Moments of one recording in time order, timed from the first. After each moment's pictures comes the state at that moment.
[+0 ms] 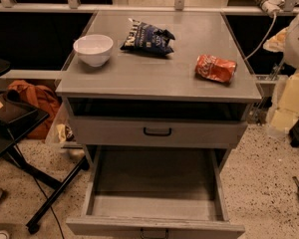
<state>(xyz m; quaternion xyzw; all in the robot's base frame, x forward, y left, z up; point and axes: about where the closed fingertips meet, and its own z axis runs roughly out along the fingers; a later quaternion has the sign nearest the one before) 0.438 -0.217 0.977 -0.60 0.78 -0.03 0.16</state>
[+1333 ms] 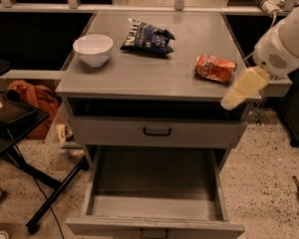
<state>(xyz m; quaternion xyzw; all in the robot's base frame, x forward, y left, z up) 0.546 -0.224 0.923 -0.46 0.85 -0.01 0.26</state>
